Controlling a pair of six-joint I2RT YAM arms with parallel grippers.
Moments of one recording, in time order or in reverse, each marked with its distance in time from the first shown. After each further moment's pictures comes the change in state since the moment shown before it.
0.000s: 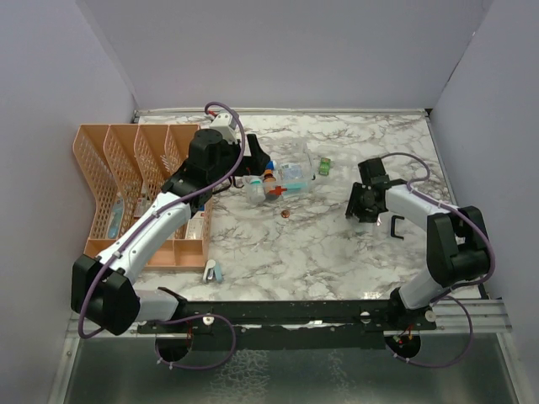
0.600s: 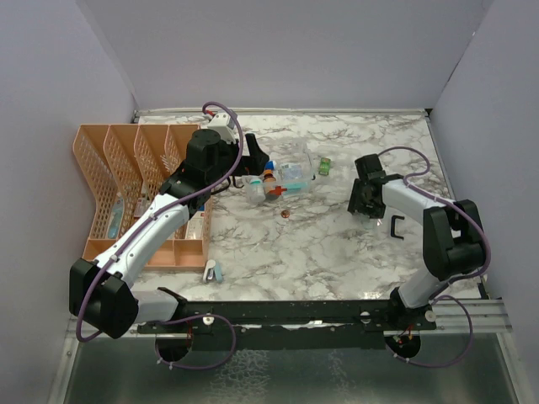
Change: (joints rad) left arm 0.000 -0.017 0.000 -0.007 -0.005 0.005; right arm 0.008 0.045 0.072 -0.047 0.185 -0.026
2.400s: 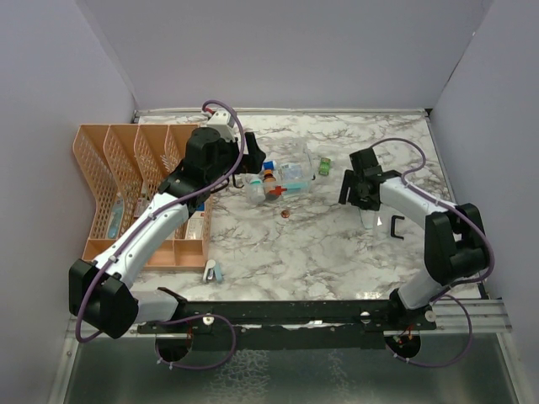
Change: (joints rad) left arm 0.000 0.000 0.027 -0.025 -0.056 0.059; right arm 0.057 -0.011 0.056 0.024 -0.028 -0.001
